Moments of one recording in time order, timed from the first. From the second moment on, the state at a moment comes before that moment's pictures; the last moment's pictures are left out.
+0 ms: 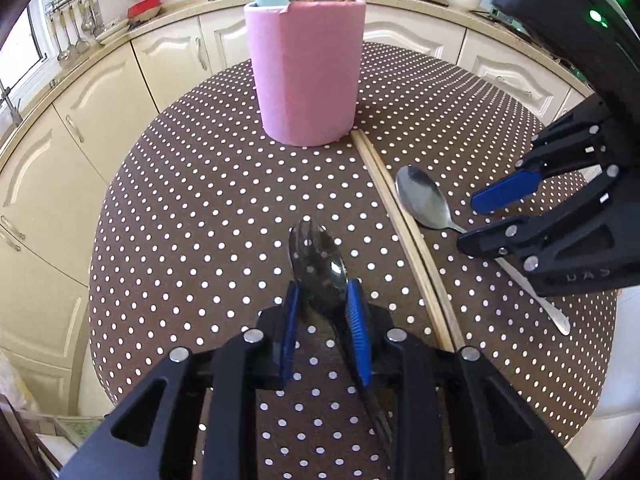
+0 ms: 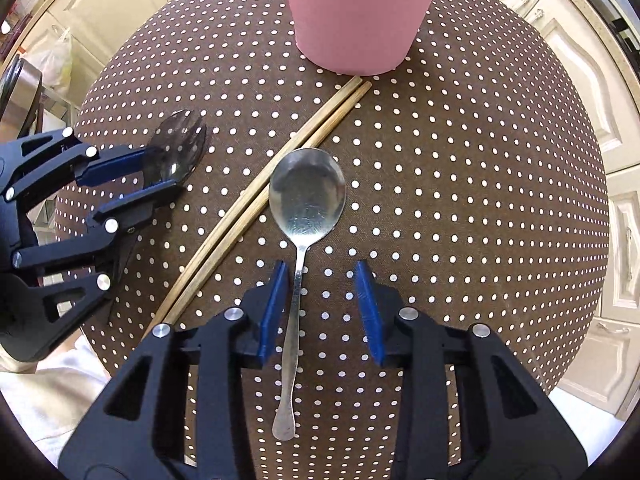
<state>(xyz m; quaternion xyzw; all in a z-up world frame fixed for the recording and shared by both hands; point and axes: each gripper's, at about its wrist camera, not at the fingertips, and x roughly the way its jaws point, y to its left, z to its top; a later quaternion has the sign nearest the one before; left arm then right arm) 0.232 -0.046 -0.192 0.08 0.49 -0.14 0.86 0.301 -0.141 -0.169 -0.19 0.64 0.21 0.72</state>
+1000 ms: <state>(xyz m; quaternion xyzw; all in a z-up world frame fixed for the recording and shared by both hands) 0.223 -0.045 -0.193 0.07 0.47 -0.12 0.87 0.284 -0.142 -0.165 -0.18 0.62 0.19 0.74</state>
